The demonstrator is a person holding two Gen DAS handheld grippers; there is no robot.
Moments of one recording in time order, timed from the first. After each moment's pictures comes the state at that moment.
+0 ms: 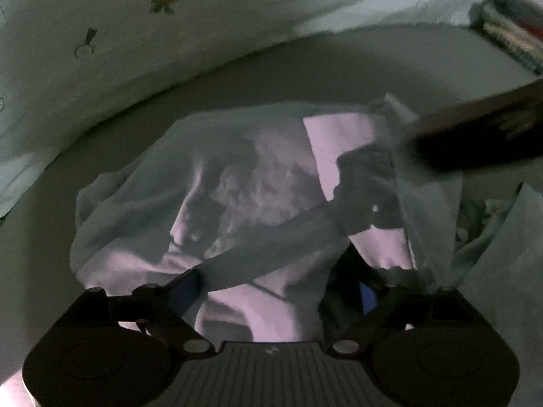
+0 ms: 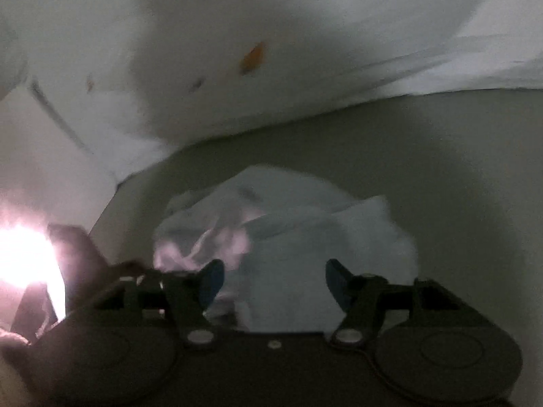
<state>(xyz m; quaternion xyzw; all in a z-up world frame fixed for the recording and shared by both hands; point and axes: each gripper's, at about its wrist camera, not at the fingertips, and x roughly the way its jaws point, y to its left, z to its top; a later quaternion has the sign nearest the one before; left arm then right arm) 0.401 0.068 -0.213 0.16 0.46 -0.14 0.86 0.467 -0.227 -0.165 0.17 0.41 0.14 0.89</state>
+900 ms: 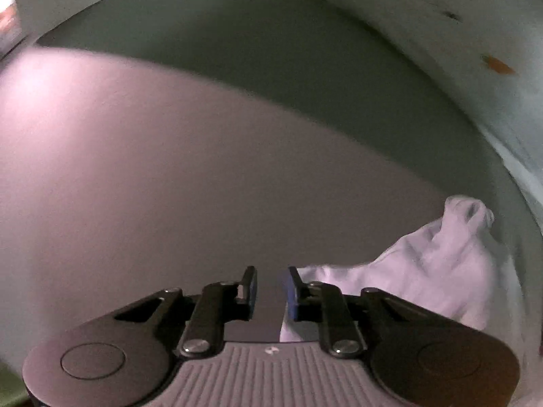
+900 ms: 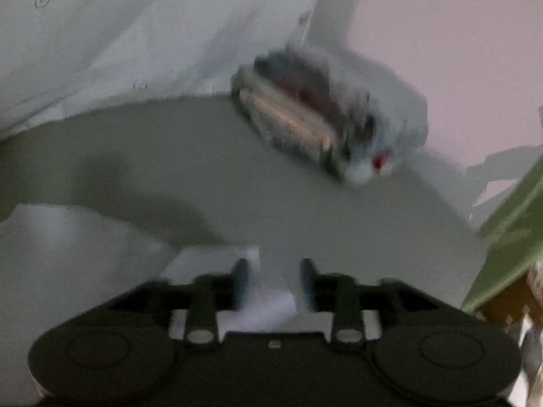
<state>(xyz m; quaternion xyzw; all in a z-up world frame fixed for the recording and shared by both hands) 0.267 0.274 -0.193 -0.22 0.55 0.11 0.80 0.286 -0.400 -0.115 0.04 0.41 -0.35 0.84</state>
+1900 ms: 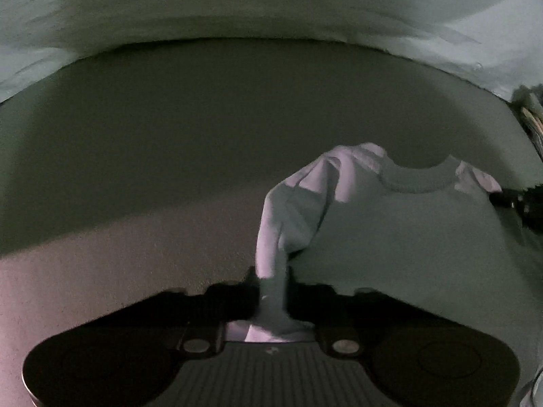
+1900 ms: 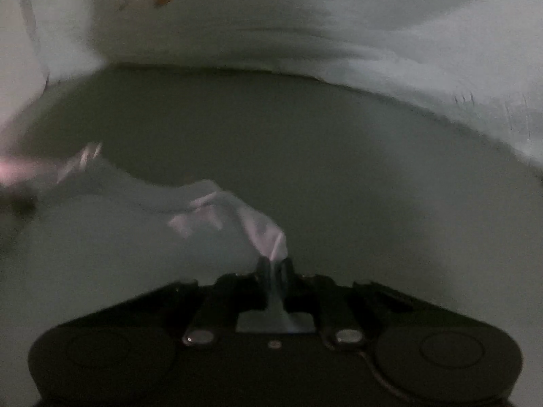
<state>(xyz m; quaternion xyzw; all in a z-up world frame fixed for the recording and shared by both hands) 0.395 0.054 -0.221 0.04 0.51 -0.09 0.85 0.471 -0.303 -0.211 -0.12 0.42 0.09 0.89</state>
